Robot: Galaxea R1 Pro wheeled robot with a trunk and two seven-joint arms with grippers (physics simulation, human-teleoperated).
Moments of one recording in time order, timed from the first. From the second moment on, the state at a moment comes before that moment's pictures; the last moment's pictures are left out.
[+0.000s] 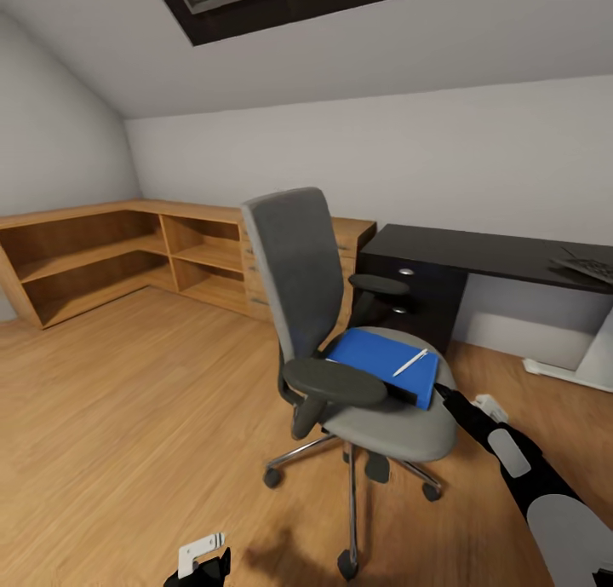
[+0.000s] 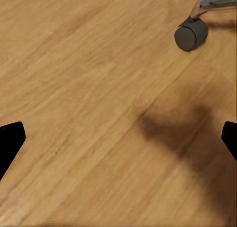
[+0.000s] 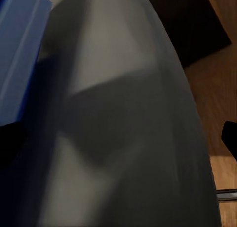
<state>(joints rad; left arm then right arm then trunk) -0.26 -0.07 0.03 -0.46 0.23 -0.15 0.08 -0.70 -0.21 -0.23 -0.54 -0.74 0.24 0.19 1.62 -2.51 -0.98</state>
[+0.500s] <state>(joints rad) -0.26 -0.07 0.03 -0.46 0.23 -0.15 0.08 -0.70 -0.21 -0.24 -0.56 -0.74 0.24 0.19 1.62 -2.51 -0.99</state>
